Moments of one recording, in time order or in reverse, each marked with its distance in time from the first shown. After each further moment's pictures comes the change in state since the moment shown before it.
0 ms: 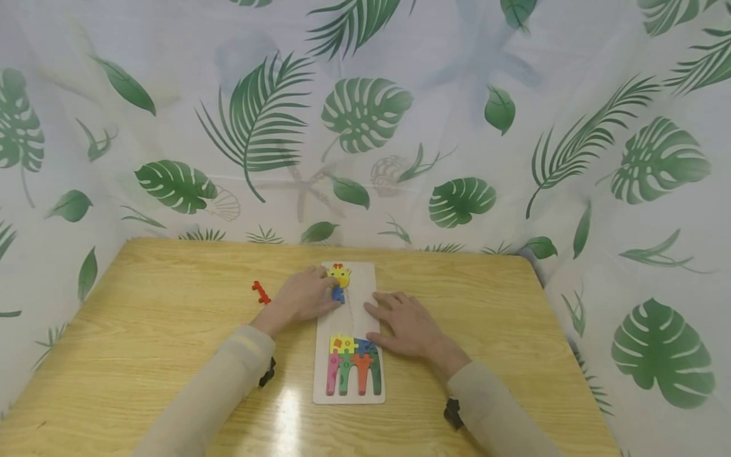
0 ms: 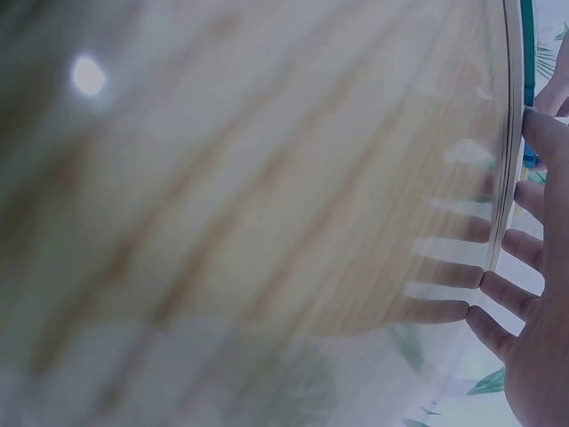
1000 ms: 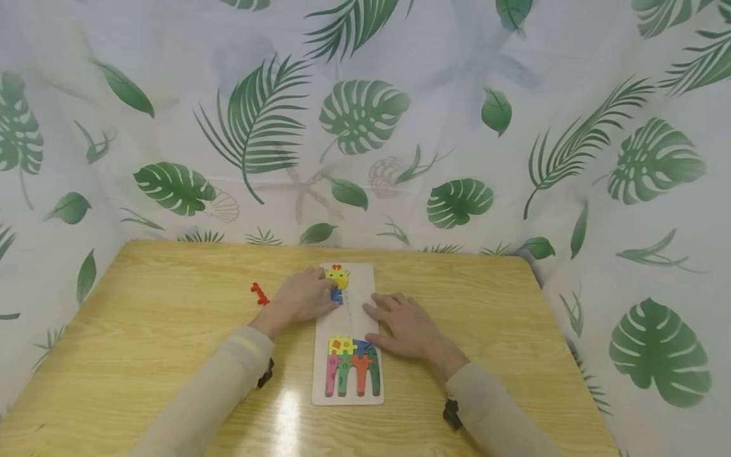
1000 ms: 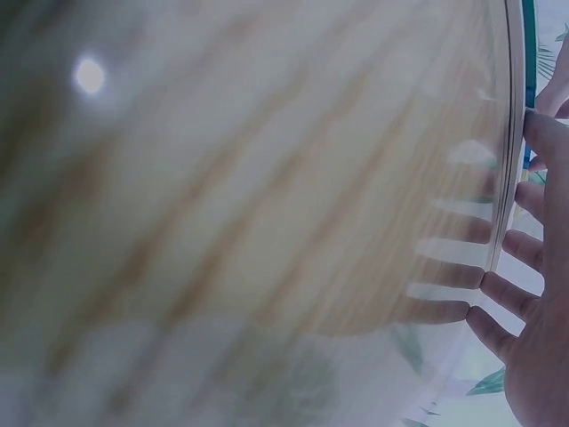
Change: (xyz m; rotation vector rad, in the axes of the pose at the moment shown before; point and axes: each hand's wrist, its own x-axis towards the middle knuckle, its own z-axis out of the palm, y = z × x) left_hand 0.000 0.000 -0.002 0.013 -0.014 0.002; right_hand 0.000 0.002 0.002 -0.015 0.006 -0.005
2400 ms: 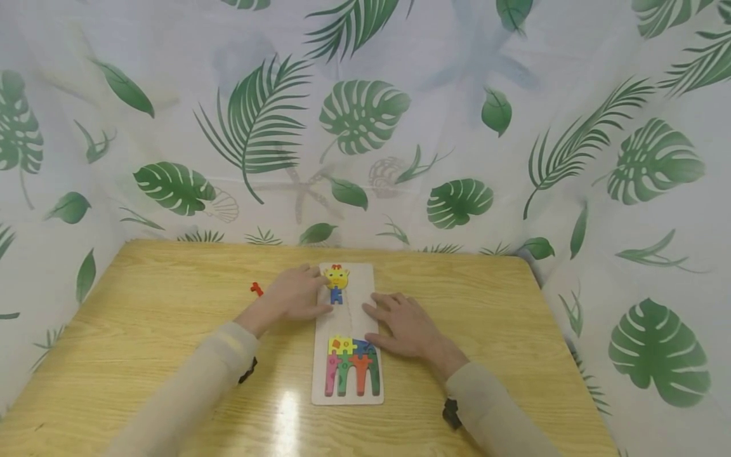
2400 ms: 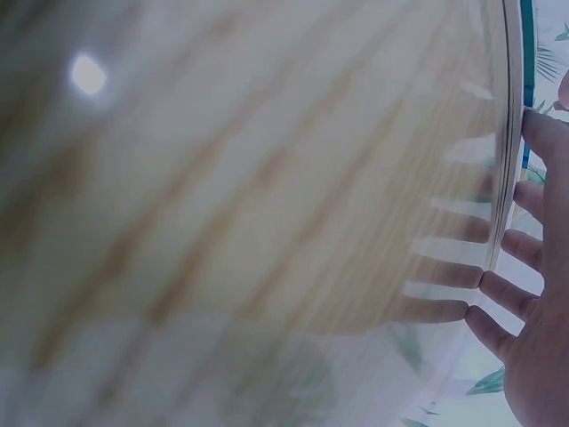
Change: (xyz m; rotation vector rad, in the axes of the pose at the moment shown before) left_hand -0.017 -0.010 -0.021 0.013 -0.003 0.067; right_hand 0.002 0.001 0.002 -0.007 -0.008 0.006
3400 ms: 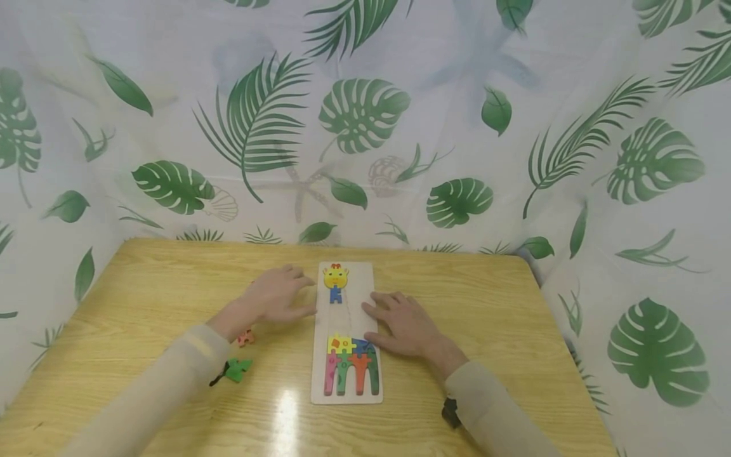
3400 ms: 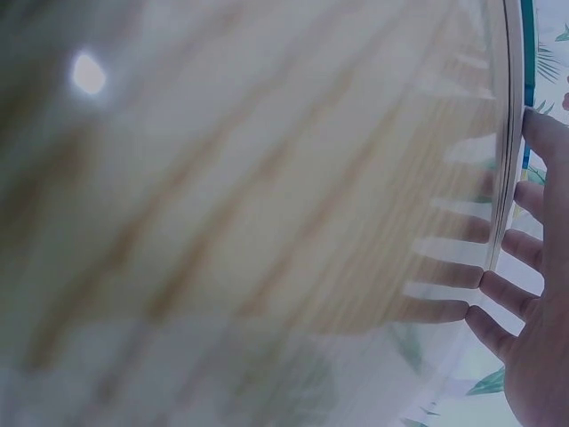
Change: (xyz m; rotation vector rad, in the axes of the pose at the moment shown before) left_hand -0.030 -0.023 -0.010 -0.025 0.036 0.063; right_hand -0.001 -0.002 -0.003 0.004 0.001 0.006
